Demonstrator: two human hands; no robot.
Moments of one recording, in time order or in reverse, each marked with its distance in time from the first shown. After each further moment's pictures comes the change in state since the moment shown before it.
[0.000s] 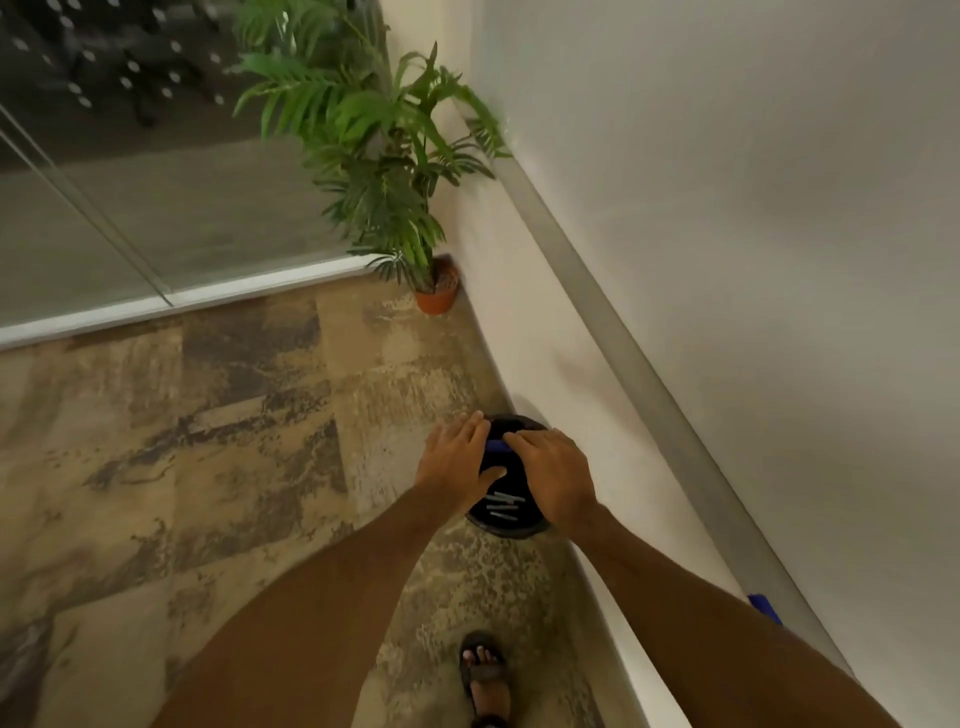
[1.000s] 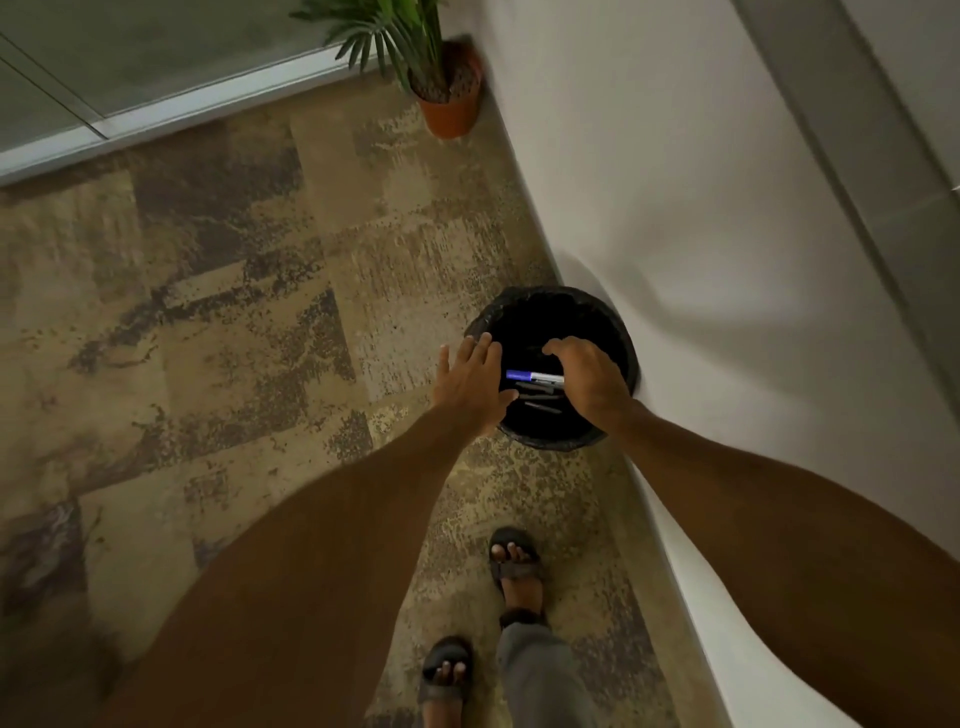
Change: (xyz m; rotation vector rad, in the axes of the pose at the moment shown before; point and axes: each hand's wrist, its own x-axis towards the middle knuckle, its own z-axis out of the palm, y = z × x) left_hand 0.110 -0.069 0.186 -0.014 -0.311 -0.186; right_hand 0.088 0.077 0.238 0.274 -0.381 0.219
